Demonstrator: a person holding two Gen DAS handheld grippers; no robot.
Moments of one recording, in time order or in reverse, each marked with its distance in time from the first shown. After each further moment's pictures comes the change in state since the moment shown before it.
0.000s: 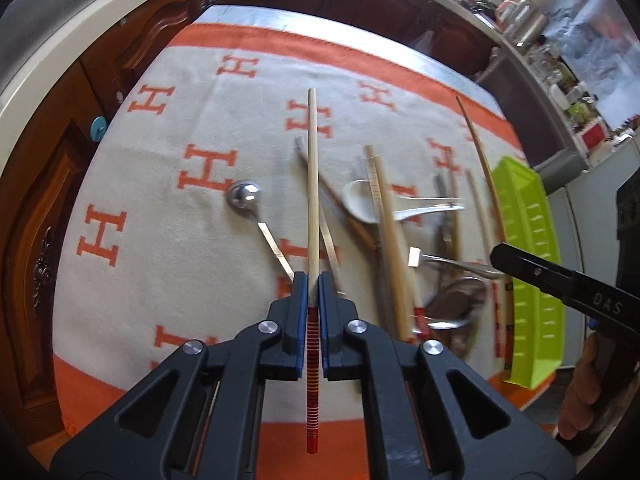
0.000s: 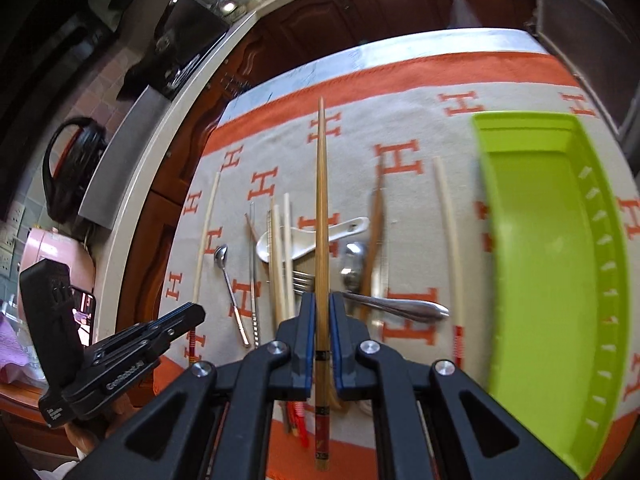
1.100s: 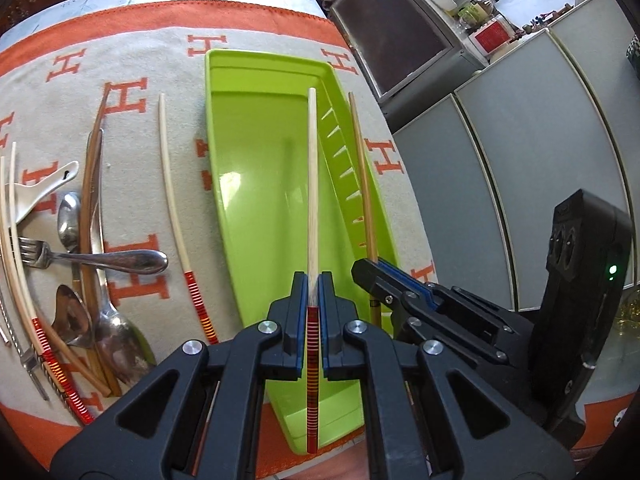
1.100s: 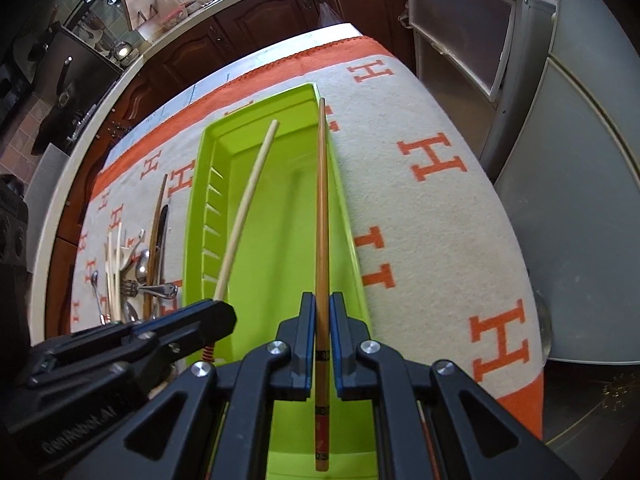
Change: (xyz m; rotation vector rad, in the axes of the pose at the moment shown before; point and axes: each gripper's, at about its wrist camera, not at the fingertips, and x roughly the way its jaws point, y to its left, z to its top) left arm 0.080 -0.267 -0.033 0.229 0.227 -0.263; right arm -0.055 -0.148 -0.035 0.174 -0.078 -0.270
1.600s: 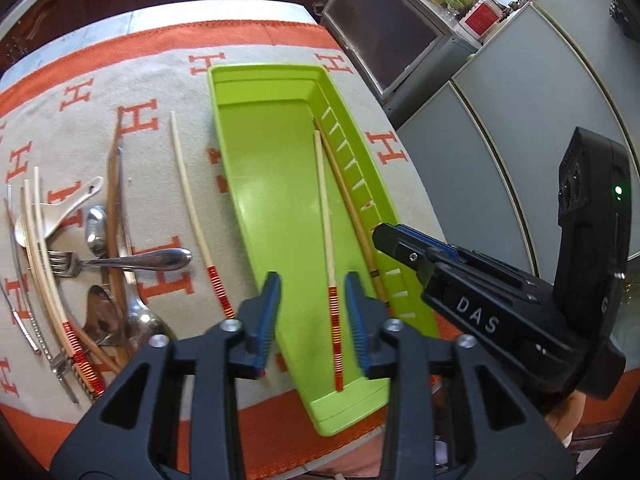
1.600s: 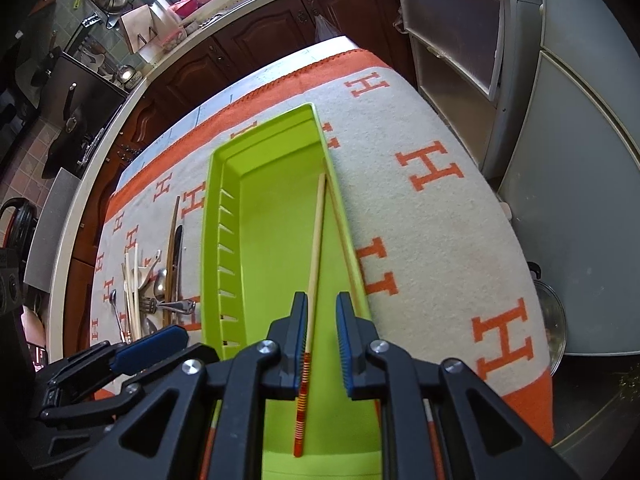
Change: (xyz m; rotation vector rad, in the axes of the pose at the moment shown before) left arm -0.020 -0.007 -0.014 0.101 -0.039 0.075; right arm -0.012 -0.002 0.001 0.048 -0.045 0.052
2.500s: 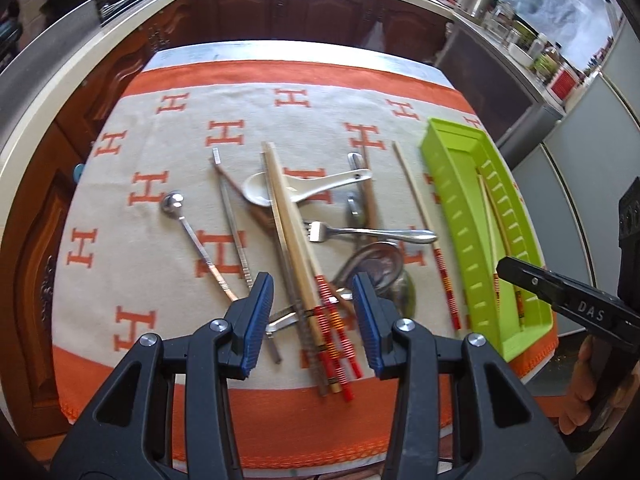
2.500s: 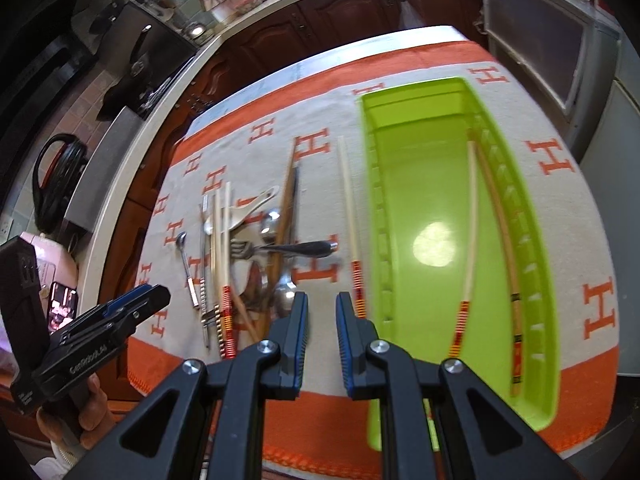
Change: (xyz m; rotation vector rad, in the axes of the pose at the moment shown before) left arm -0.113 0.148 -0.069 -0.170 -0.180 0.289; right arm 0.004 0.101 -0.040 -0.168 0.072 0.161
